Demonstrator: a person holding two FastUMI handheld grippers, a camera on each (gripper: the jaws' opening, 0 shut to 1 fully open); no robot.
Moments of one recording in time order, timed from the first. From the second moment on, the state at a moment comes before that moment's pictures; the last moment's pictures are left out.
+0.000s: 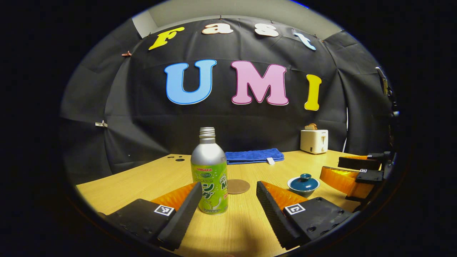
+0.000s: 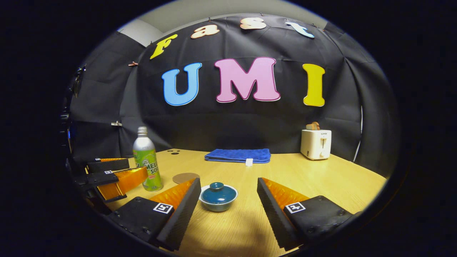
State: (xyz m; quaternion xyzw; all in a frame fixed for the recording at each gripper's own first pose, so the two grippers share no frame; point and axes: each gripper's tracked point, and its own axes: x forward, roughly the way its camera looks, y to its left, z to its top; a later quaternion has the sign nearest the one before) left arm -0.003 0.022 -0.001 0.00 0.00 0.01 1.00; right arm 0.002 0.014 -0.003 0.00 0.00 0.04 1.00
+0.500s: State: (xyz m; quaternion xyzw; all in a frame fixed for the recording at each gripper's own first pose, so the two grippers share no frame) left arm -0.003 0.024 -0.002 0.00 0.00 0.01 1.00; right arm 0.046 0.027 -0.011 -0.06 0.06 0.06 0.99
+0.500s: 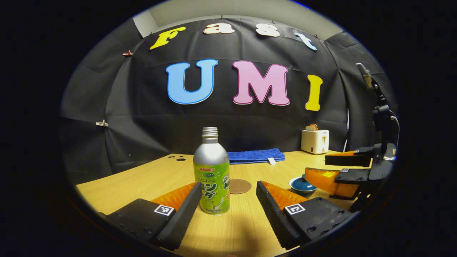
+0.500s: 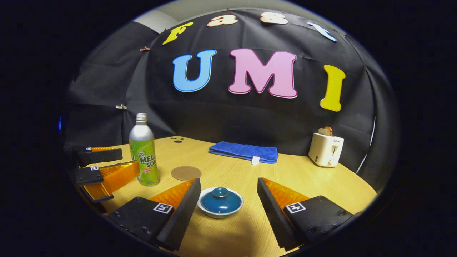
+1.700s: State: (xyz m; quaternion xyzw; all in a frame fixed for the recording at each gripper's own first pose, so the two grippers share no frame) left arm -0.002 0.023 0.000 0.00 0.00 0.01 1.00; right arm 0.070 0.039 -0.039 -0.10 0.12 0.09 0.98
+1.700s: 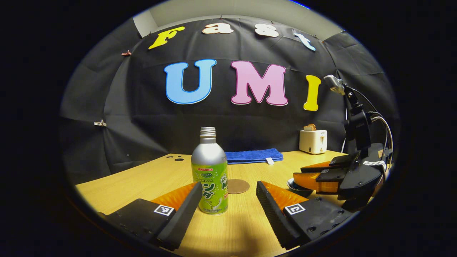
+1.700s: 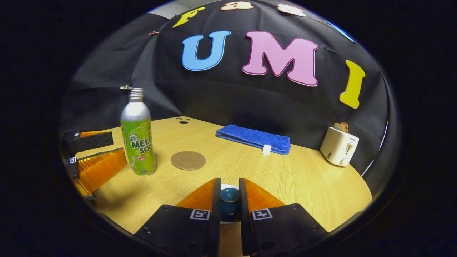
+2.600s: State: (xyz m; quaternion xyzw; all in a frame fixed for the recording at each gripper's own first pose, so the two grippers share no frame) left arm 0.081 0.055 0.000 0.00 -0.01 -0.01 1.00; right arm 0.029 -0.042 -0.014 -0.01 0.06 0.04 1.00
